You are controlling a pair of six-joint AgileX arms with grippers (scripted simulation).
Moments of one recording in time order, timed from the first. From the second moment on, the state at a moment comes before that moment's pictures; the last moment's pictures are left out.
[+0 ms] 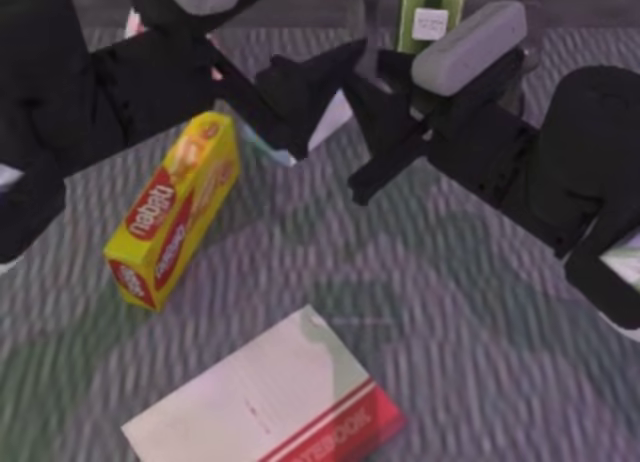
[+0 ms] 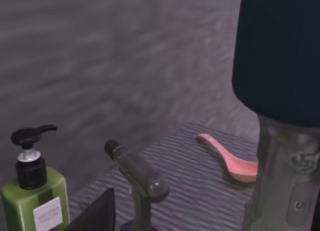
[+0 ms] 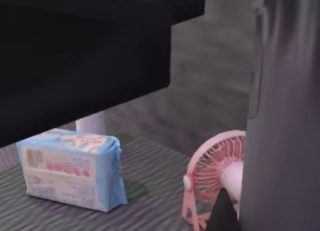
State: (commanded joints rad) left arm -0.46 1.35 0.82 0.51 0.50 0.02; right arm 0.63 1.60 0.75 0.89 -0.15 0.03
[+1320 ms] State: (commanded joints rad) left arm -0.56 1.56 0.97 0.56 0.41 0.01; right arm 0.63 1.60 0.75 0.89 -0.15 0.03
